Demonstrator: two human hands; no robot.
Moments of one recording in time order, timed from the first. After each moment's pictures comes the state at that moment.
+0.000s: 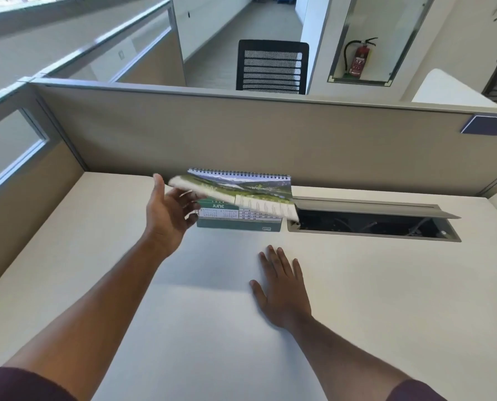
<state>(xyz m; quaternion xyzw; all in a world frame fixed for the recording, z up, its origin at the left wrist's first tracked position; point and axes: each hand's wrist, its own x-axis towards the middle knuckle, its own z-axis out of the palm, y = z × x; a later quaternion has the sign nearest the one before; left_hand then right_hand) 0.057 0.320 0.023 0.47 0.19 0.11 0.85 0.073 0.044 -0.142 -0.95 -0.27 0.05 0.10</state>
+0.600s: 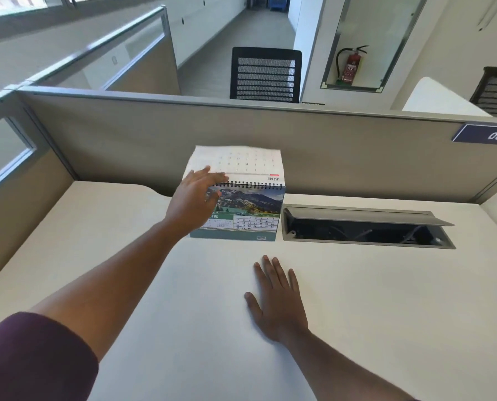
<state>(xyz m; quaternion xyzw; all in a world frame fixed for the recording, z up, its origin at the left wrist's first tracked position) 0.125 0.311 0.031 0.94 0.02 0.19 0.28 0.073 0.045 -0.141 -0.95 -0.27 0.04 0.11</state>
